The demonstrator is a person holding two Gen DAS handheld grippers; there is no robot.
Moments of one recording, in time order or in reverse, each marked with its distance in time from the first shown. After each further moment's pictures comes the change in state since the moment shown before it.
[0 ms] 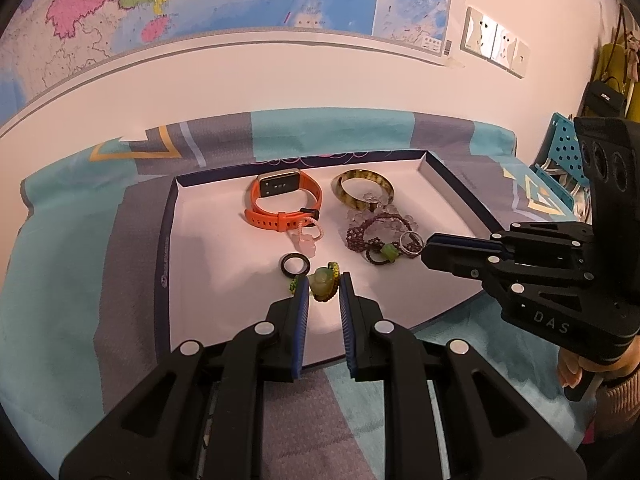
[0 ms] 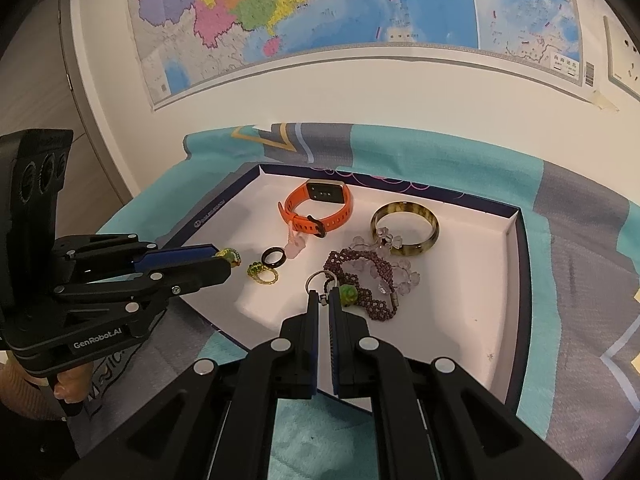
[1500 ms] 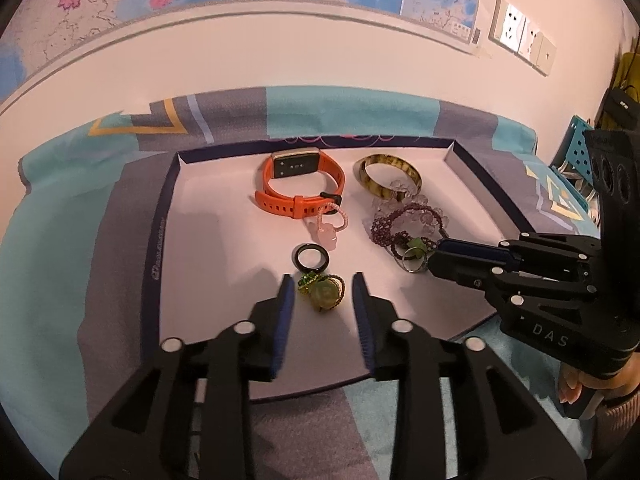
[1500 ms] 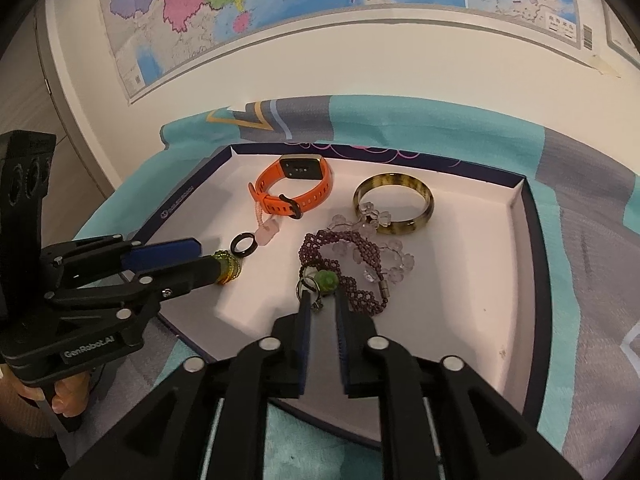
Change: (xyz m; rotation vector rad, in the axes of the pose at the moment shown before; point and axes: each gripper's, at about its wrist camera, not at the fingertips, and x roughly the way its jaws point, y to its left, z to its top) left arm 0.024 0.011 -0.003 -0.049 0.037 0.029; right arm 0.027 -0.012 -0.004 0.057 0.060 -0.027
